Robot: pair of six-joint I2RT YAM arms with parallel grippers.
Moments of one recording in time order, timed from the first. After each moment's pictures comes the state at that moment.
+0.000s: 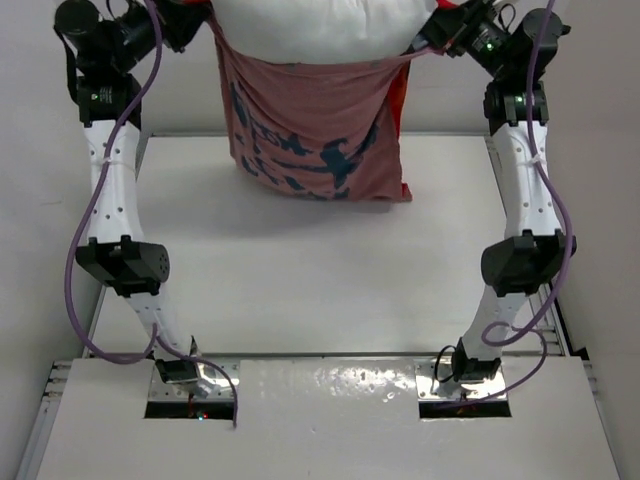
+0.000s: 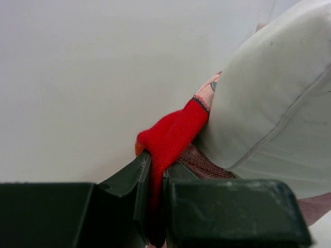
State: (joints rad) left arm 0.13 1.89 2.36 -0.14 0.79 -0.24; right arm -0.02 1.93 2.22 0.00 -0.68 0.86
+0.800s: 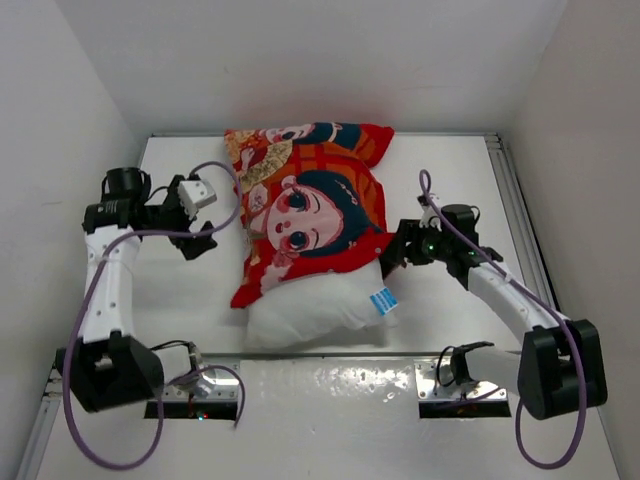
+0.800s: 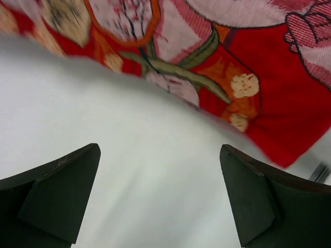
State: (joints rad) left arm 0.25 1.23 1.18 -1.02 0.78 1.10; right arm 0.19 1.19 0.58 -0.09 -0.48 0.28
